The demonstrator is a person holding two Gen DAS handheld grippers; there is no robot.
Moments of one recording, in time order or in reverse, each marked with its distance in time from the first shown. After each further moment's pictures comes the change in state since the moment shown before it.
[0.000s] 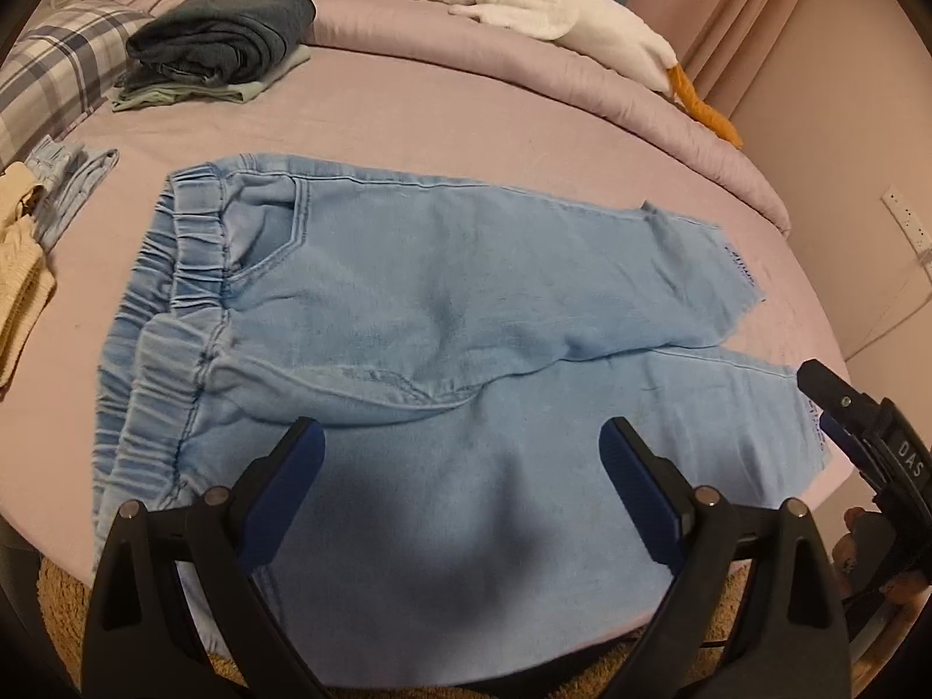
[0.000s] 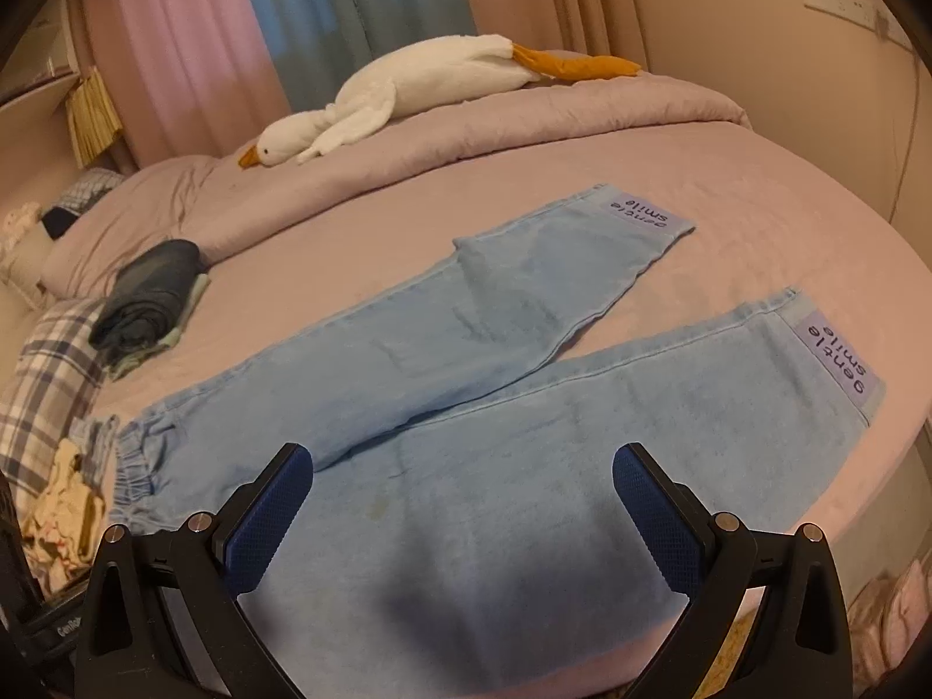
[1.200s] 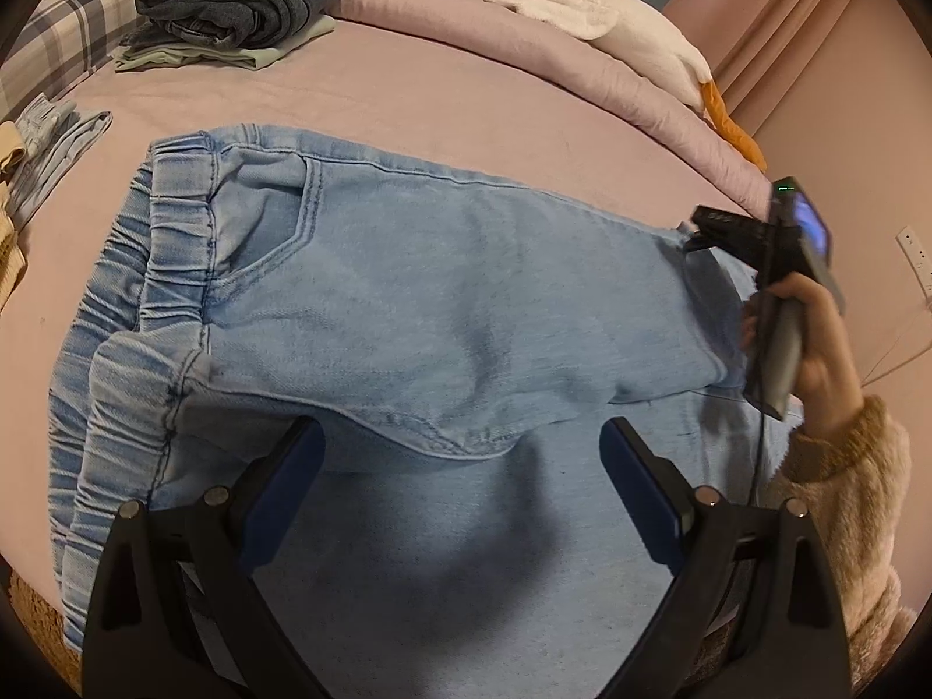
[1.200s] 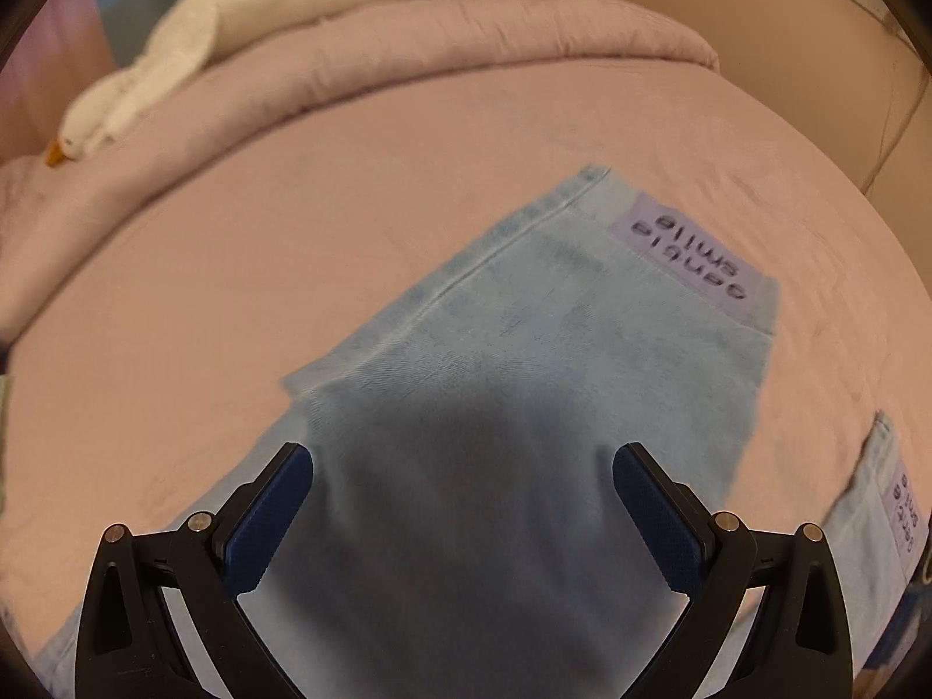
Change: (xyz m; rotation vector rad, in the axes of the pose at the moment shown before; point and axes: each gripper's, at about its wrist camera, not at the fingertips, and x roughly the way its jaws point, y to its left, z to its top) left arm 0.032 0.020 0.015 -0.084 0.013 -0.013; right arm 0.226 -0.010 0.140 0.125 0.217 -0.342
